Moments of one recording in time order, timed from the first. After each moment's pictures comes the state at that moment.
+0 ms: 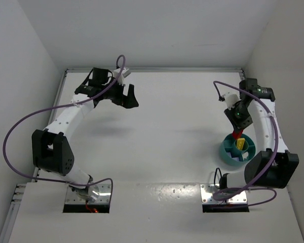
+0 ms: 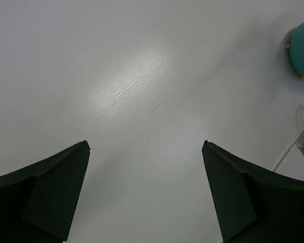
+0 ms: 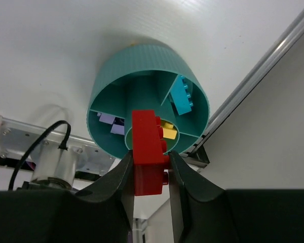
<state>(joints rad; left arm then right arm) -0.23 1.55 1.35 -0.52 0.57 0.05 -0.14 1.40 1.34 -1.31 0.04 -0.62</state>
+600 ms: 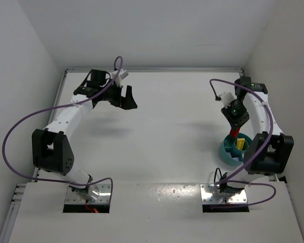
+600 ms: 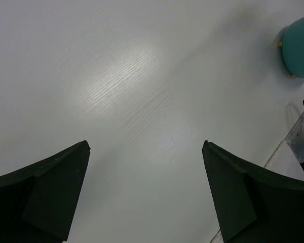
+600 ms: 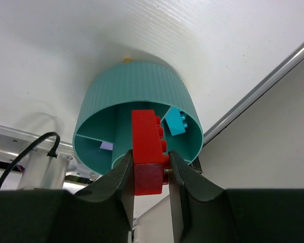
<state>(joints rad) -0.19 1.55 1.31 -0.51 0.63 0.03 -0.14 1.55 1.33 -1.25 0.05 -0.67</state>
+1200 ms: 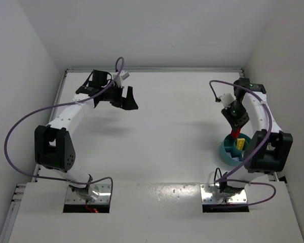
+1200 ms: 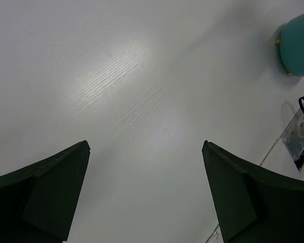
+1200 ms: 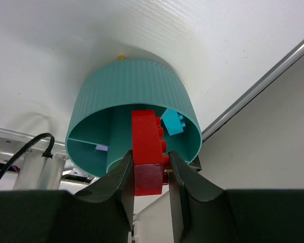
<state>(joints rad) -0.19 1.59 1.31 -0.51 0.65 0.02 -0.14 1.57 1.32 -1.23 0.08 -0.66</state>
